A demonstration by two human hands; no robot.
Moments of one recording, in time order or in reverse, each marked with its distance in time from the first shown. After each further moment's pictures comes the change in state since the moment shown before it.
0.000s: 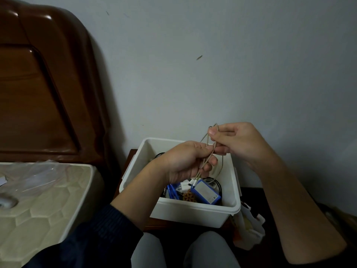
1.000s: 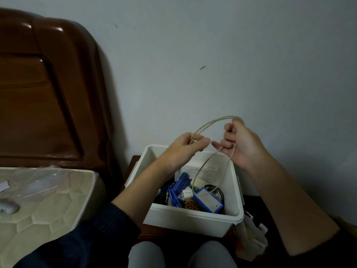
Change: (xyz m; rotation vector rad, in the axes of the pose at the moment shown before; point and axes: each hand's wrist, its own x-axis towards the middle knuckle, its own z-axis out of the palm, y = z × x) left_hand 0.004 0.013 -0.026 0.496 0.392 0.246; right_hand 0.032 -0.007 0.014 0.504 0.202 0.271
